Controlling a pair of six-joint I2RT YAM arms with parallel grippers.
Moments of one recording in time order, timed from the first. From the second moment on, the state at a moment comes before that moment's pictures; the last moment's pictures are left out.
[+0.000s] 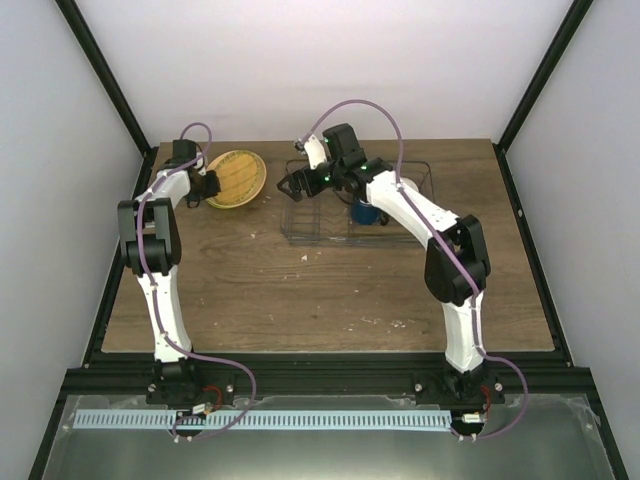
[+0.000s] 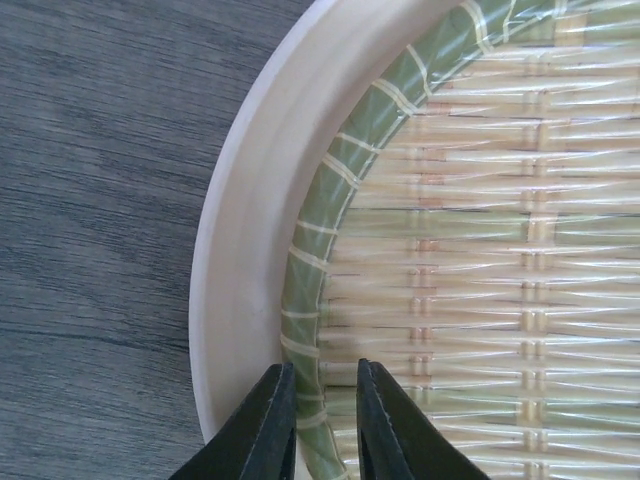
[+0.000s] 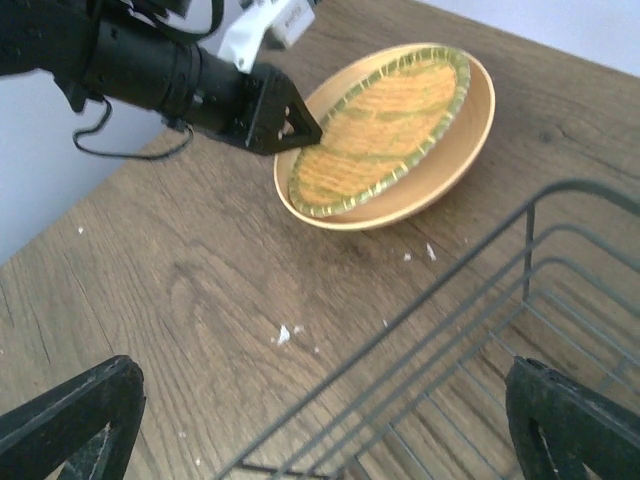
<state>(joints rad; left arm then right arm) 0.09 2.26 1.76 -0.52 0.13 -0.21 0.58 2.06 1.87 -0.41 -0.46 0.06</state>
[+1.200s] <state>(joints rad) 0.09 2.19 1.82 -0.61 0.12 -0.21 0.58 1.91 1.60 -0.37 -0.34 0.01</state>
